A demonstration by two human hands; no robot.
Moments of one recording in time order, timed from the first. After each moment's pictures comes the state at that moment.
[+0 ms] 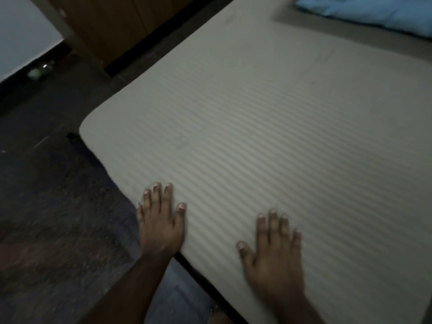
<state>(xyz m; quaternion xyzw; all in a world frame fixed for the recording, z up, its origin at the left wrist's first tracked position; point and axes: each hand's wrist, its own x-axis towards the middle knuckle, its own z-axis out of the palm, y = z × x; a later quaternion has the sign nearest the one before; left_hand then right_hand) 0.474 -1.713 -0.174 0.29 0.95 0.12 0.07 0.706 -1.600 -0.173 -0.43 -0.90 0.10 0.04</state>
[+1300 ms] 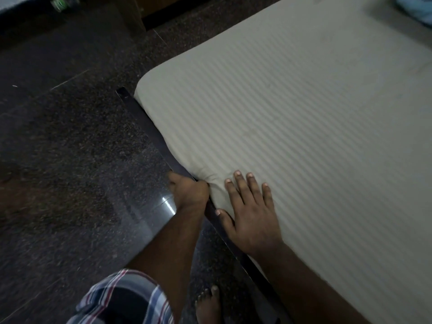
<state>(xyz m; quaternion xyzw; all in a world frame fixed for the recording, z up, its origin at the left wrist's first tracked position) 0.377 -1.717 -0.166 -0.18 0.86 0.41 0.24 0.522 -1.647 -0.165 -0.21 -0.97 0.11 -0.01</state>
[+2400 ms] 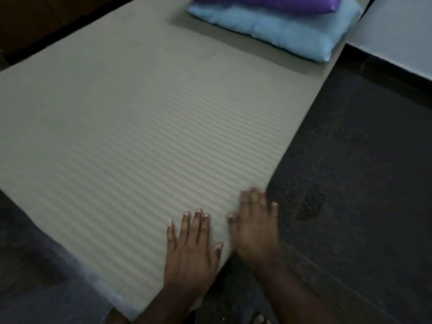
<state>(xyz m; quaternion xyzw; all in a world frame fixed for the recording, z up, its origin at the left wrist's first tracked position) 0.849 -1.592 -0.150 0.52 0.84 0.04 0.14 0.957 -1.454 -0.152 -0.46 -0.88 0.06 0.04</state>
